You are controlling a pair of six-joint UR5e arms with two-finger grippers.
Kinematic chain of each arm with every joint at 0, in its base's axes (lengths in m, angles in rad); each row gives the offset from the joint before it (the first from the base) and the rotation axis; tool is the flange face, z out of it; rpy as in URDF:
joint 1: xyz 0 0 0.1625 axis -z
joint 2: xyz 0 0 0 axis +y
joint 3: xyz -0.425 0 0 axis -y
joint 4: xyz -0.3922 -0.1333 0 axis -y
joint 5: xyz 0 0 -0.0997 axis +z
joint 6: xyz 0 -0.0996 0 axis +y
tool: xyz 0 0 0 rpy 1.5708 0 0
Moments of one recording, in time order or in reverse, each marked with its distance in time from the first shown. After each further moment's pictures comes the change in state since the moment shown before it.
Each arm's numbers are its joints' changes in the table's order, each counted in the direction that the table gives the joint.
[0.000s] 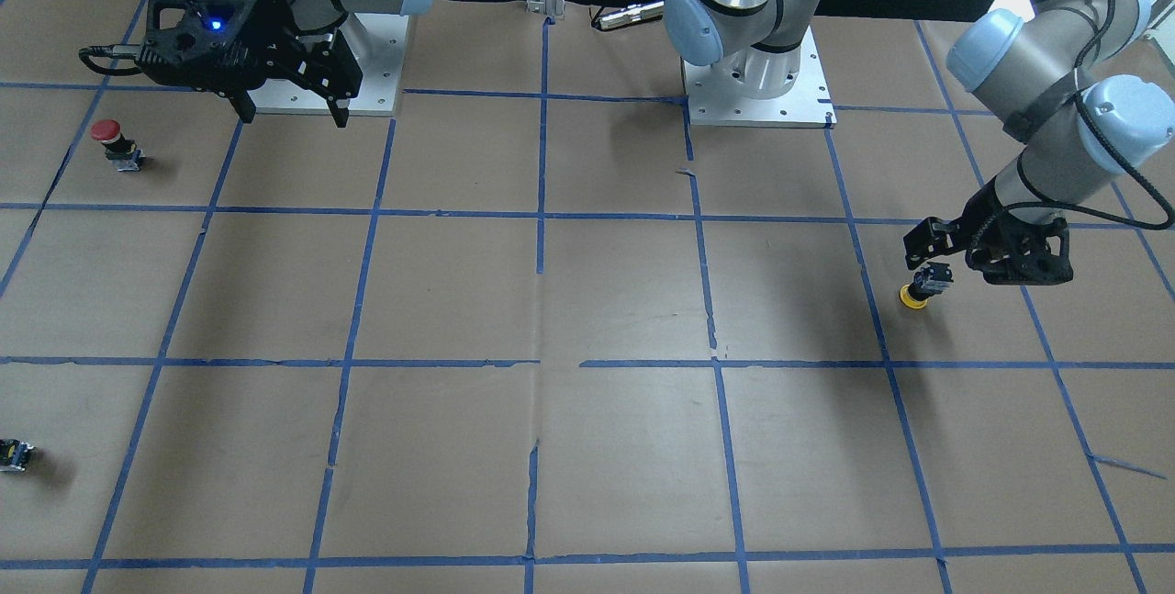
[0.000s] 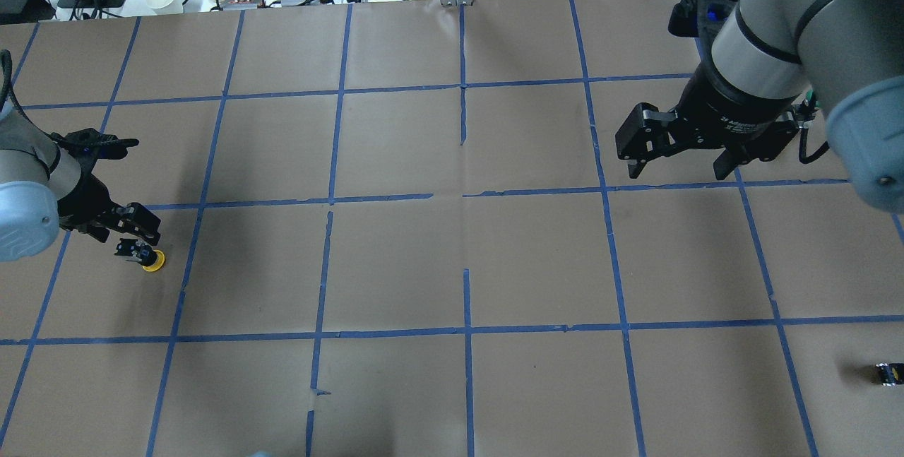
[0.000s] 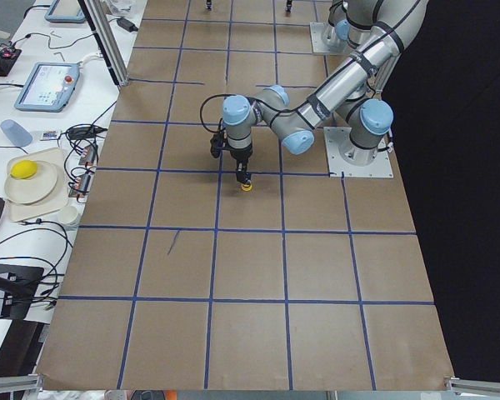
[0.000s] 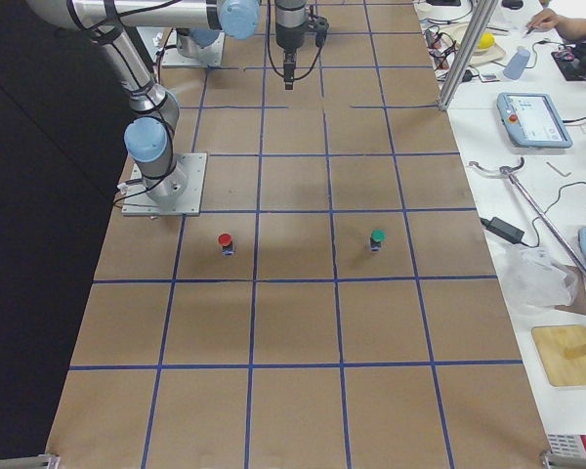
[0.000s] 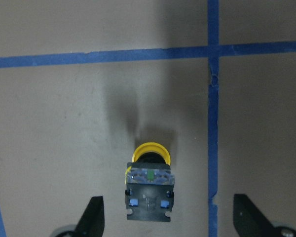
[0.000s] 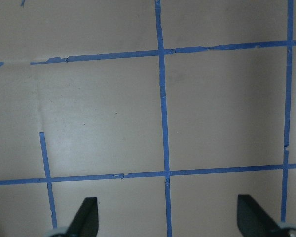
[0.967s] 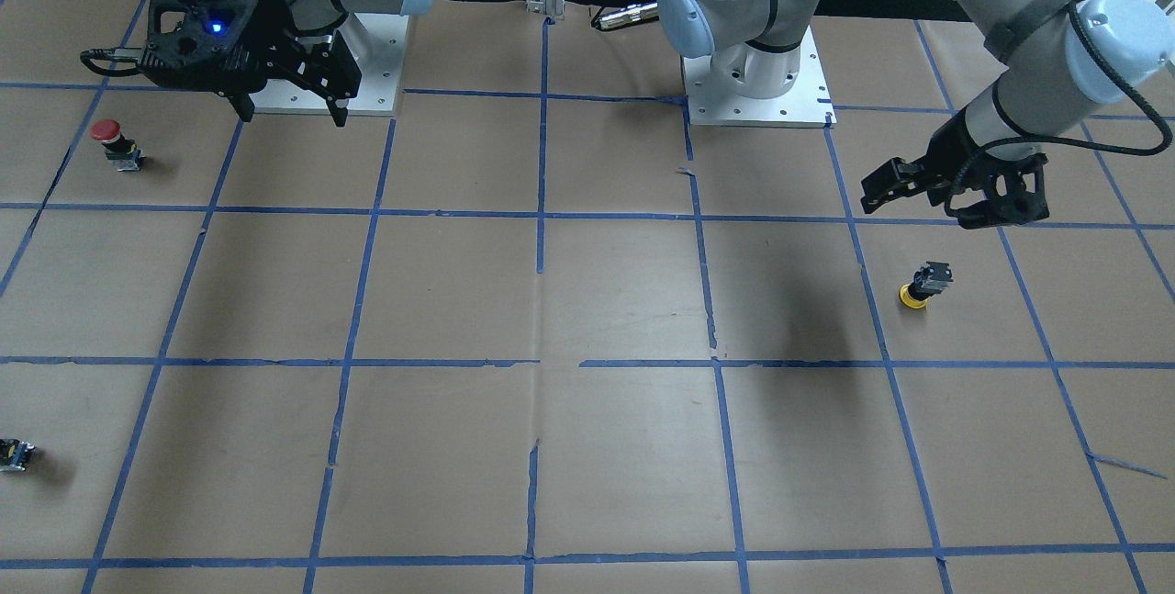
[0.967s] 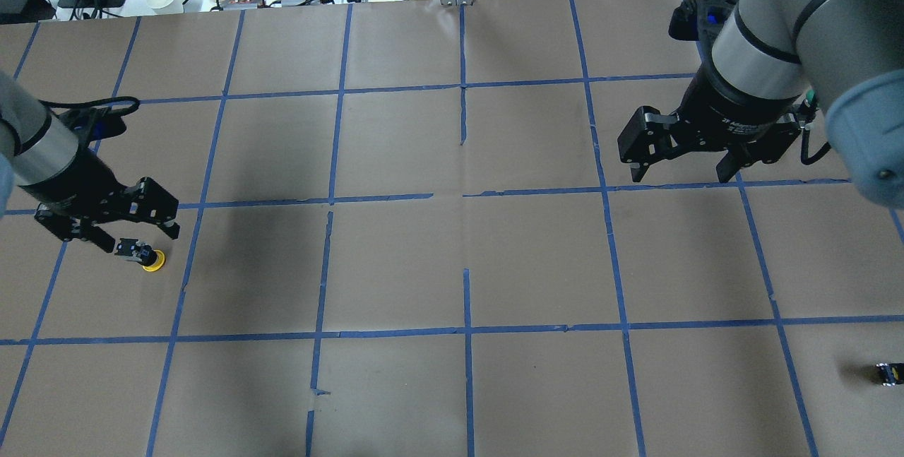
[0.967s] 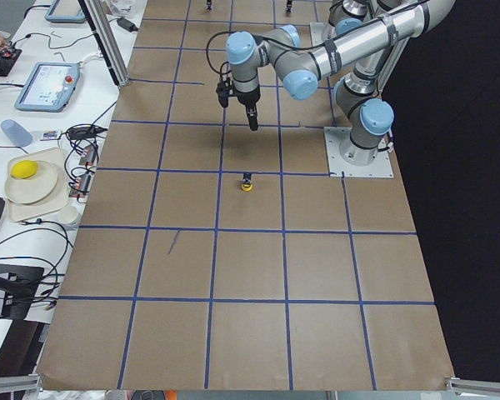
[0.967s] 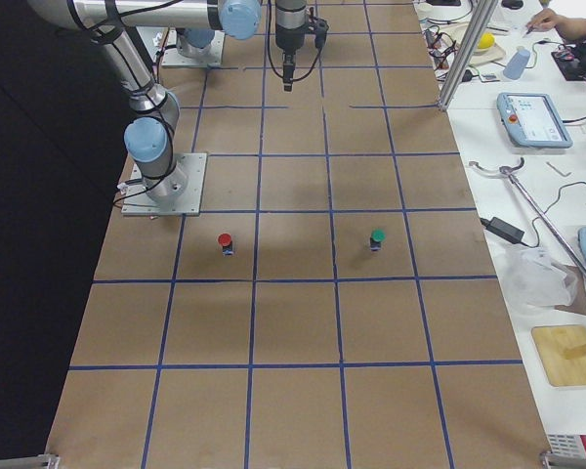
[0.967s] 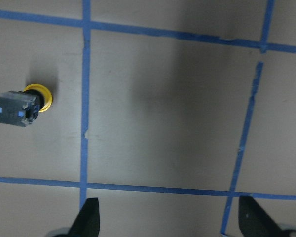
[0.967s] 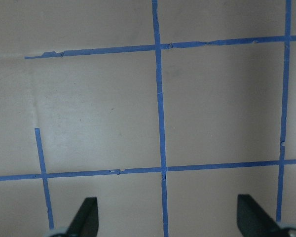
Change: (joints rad) left arm 0.071 -0.213 0.078 -0.416 0.019 0.366; right arm 0.002 -0.004 -0.003 0.018 0.011 0.006
